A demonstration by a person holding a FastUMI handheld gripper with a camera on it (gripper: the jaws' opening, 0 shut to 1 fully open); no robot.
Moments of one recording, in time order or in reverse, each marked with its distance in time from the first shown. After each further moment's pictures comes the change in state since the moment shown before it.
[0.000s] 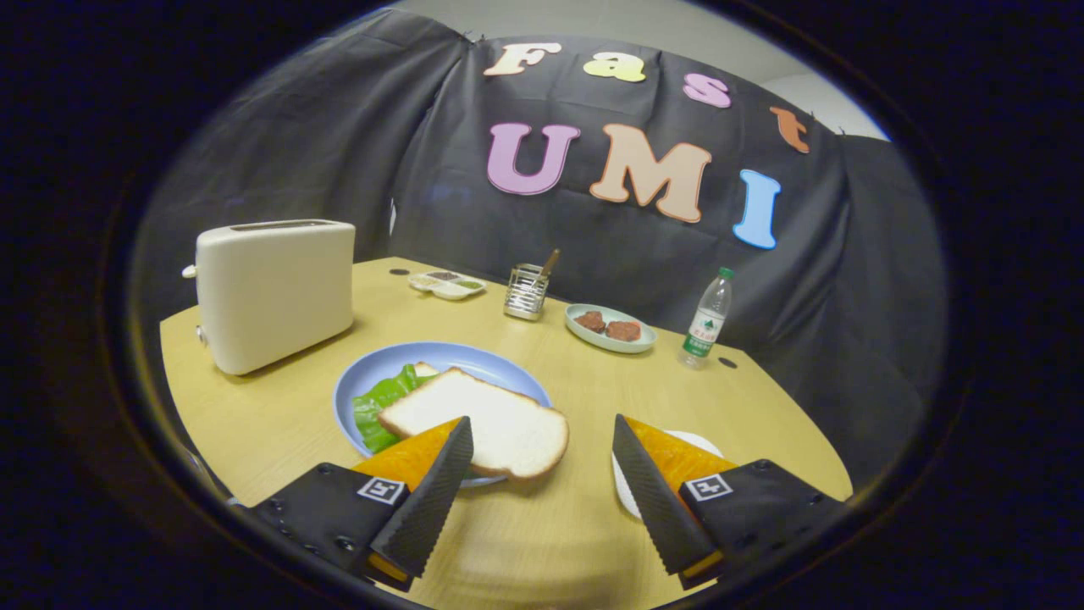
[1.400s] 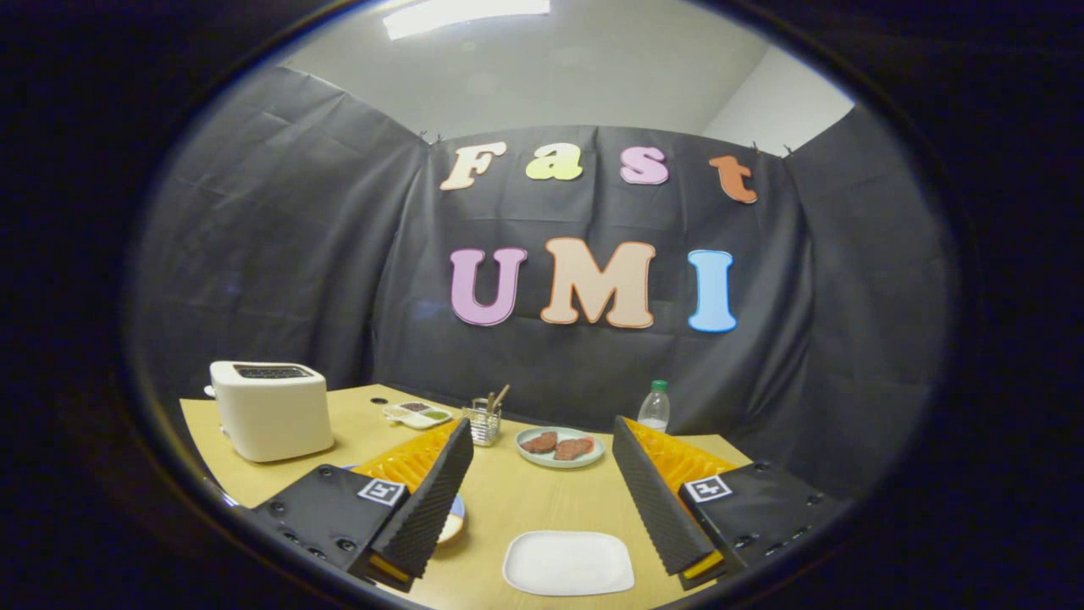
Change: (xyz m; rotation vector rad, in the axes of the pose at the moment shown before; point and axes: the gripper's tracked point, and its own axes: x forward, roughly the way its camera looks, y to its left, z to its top) arm -0.041 -0.144 0.116 0.153 -0.384 -0.007
